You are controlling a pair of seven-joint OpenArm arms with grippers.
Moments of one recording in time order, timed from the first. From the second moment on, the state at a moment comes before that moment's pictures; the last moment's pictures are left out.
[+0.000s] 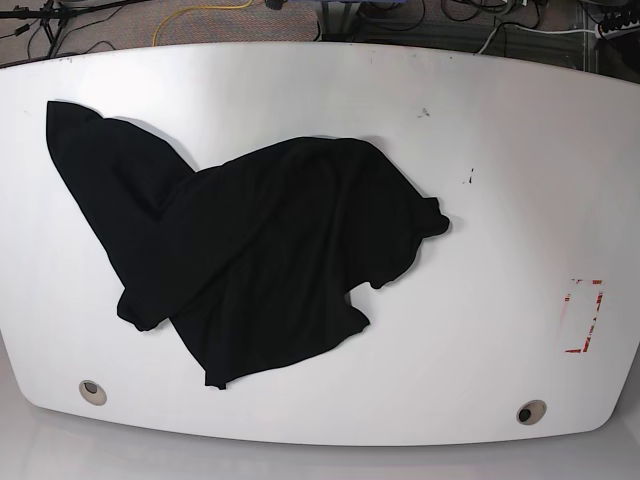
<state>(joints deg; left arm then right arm) 53.7 -17.6 -1.6 76.8 -15.8 -3.9 -2.9 -56.3 -4.1 9.6 73.9 -8.4 14.4 8.6</state>
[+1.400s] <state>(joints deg) 65.8 -18.8 -8.5 102.1 -18.3 -3.5 -2.6 -66.0 -5.2 9.3 94.4 -8.4 14.4 7.0</state>
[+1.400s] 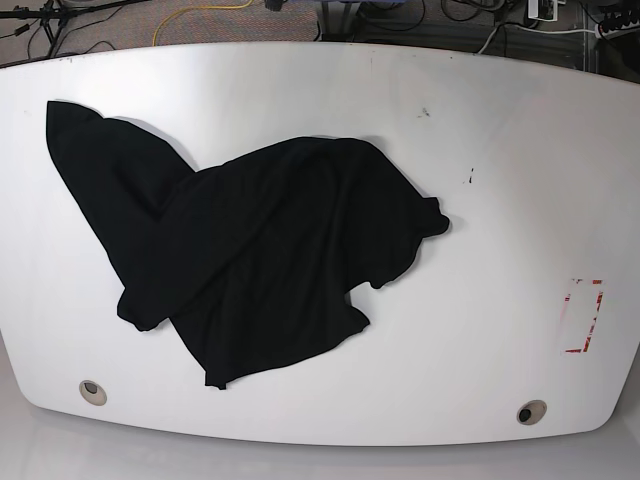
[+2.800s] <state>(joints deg) 67.8 -20.2 -16.6 110.1 -19.3 -3.3 -4.3 -71.9 -5.3 9.0 108.4 -8.8 14.0 6.7</state>
